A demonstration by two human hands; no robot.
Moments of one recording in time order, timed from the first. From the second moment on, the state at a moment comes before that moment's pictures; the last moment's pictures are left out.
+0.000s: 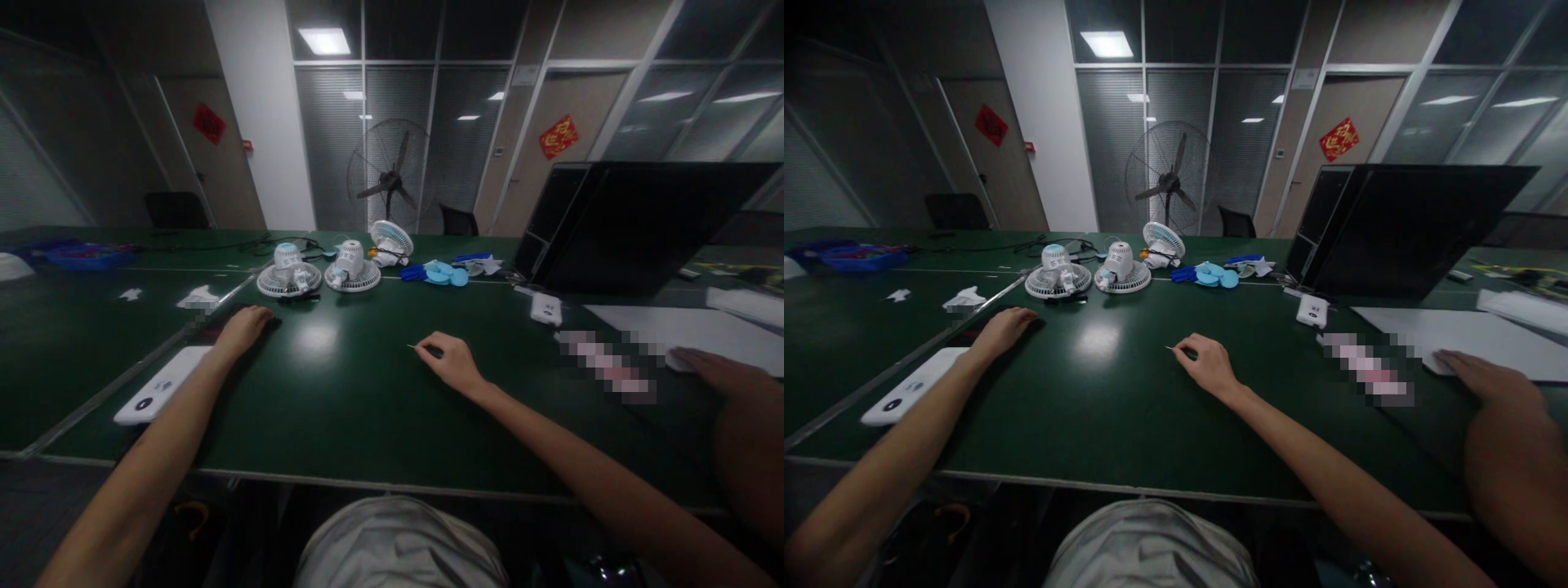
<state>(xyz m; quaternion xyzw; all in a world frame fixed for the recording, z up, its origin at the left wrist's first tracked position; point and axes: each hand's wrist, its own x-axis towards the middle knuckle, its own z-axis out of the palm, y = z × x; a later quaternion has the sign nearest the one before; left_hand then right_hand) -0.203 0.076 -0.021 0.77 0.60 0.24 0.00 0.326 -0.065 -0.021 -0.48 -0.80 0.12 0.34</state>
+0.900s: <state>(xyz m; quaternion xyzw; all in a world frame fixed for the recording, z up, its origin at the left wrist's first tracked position) -0.163 0.066 -0.023 0.70 0.63 0.32 0.05 0.329 -0.063 -0.025 -0.48 -0.80 0.13 0.33</state>
